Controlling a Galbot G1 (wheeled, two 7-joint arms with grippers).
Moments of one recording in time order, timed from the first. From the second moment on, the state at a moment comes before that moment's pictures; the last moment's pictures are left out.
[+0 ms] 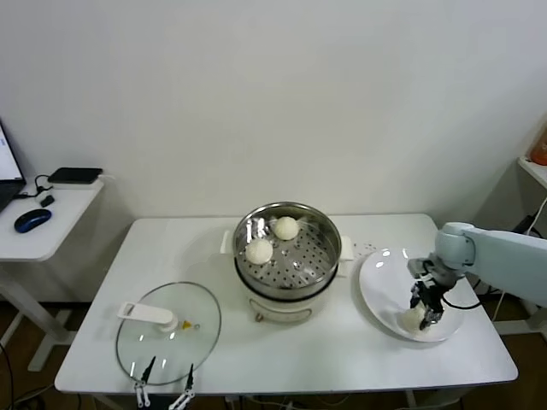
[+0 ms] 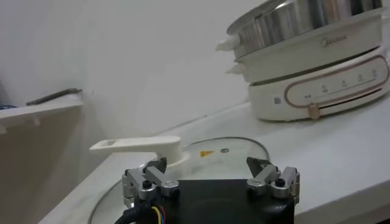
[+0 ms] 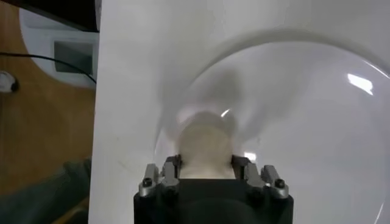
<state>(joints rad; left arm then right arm) 1.71 -1.59 -0.73 -1.60 0.26 -0.59 0.08 0.42 0.68 -1.60 1.23 0.33 -0.17 -1.03</state>
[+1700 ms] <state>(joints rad) 1.70 -1.59 -0.72 -1.58 0.27 -0.59 0.08 0.70 1.18 -1.53 1.42 -0.02 0.38 -0.96</state>
